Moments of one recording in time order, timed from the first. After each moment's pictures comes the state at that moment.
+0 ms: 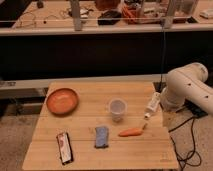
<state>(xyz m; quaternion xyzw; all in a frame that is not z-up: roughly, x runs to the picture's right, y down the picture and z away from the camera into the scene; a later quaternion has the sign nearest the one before) 0.291 0.114 0.681 -0.28 0.02 0.03 0.96</state>
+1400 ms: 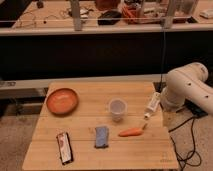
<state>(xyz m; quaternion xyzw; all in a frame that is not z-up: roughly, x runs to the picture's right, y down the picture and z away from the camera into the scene) 0.291 0.114 0.681 -0.28 0.02 0.03 0.96</state>
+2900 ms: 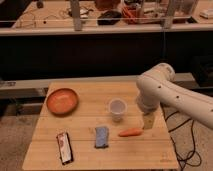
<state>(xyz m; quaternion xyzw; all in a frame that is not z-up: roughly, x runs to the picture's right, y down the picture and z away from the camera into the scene) 0.186 0.130 0.675 -0.30 -0.01 -0.09 0.95</state>
